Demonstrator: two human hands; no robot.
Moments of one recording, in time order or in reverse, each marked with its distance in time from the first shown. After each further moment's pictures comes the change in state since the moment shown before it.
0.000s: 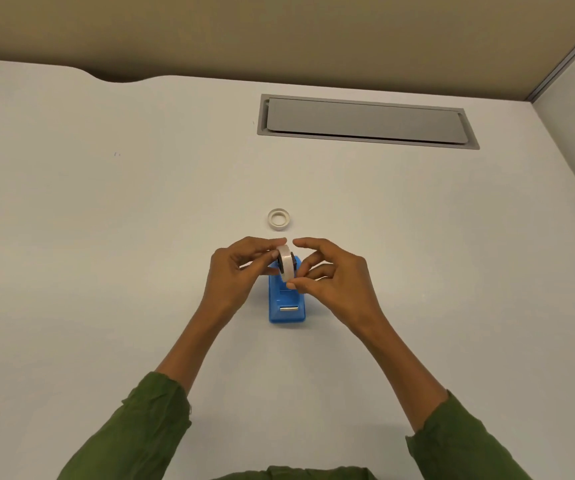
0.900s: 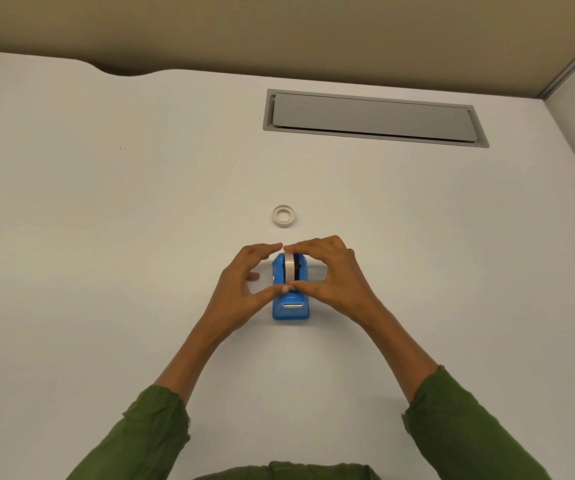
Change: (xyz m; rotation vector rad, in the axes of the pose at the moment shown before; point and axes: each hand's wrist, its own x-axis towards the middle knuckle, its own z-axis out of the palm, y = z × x) left_hand -0.014 -0.026 -0.006 0.317 -0.127 0.005; right_hand 0.020 0.025 0.003 -0.357 -0.132 -0.134
